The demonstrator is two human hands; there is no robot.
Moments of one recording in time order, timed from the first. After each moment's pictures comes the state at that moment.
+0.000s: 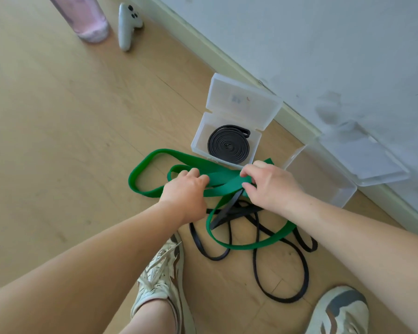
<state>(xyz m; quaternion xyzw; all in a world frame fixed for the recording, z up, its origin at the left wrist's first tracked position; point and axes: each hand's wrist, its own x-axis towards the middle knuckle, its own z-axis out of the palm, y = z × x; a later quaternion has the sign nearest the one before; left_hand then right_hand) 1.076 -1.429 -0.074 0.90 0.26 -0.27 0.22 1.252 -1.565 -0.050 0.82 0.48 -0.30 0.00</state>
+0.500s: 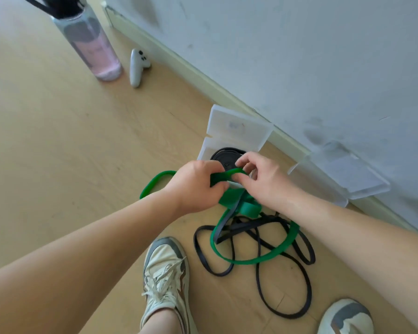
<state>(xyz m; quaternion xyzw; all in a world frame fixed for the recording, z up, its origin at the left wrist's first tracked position) 1.104 -1.401 0.017 0.88 0.26 -0.06 0.39 1.249 -1.531 0.017 0.84 0.35 -0.34 -0.24</state>
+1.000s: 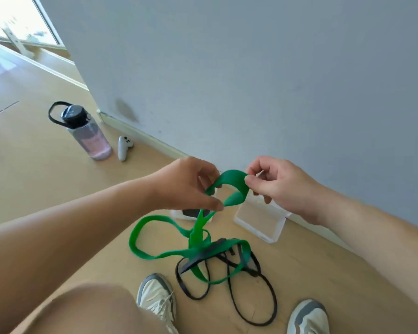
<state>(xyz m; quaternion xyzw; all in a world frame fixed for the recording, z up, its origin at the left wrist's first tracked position) 1.129 -1.436 0.268 0.89 0.14 -0.10 0.42 1.252 -1.634 0.288 0.80 0.30 -0.36 -0.38</state>
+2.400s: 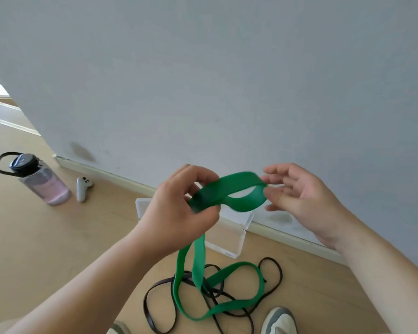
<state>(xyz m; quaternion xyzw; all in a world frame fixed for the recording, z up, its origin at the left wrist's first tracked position) 1.139 -1.560 0.320 0.84 0.09 0.19 0.50 1.266 -1.772 0.340 0.79 0.19 -0.22 -0.54</state>
